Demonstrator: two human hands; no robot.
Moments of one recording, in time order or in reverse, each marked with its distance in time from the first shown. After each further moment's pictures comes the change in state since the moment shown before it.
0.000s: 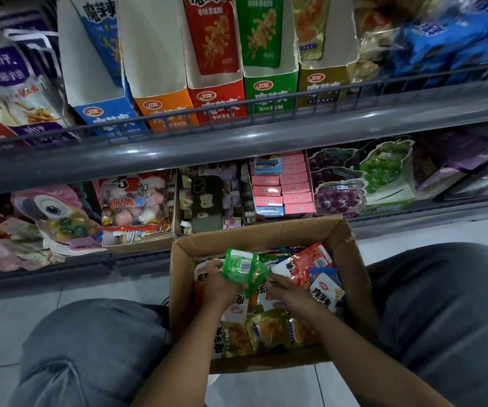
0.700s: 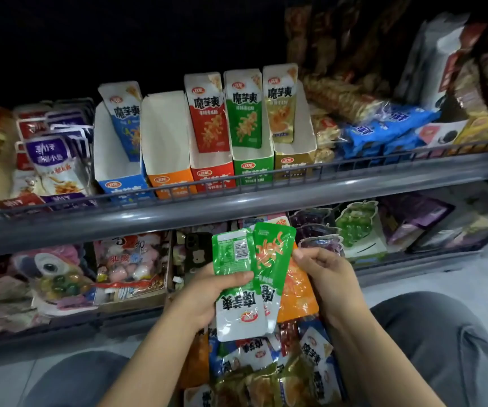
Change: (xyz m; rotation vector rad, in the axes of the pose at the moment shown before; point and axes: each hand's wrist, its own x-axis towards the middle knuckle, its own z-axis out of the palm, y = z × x) left_hand -0.092 0.135 -0.067 -0.502 -0.407 0.234; right_hand -0.134 -0.153 -0.026 0.287 0.385 -0.560
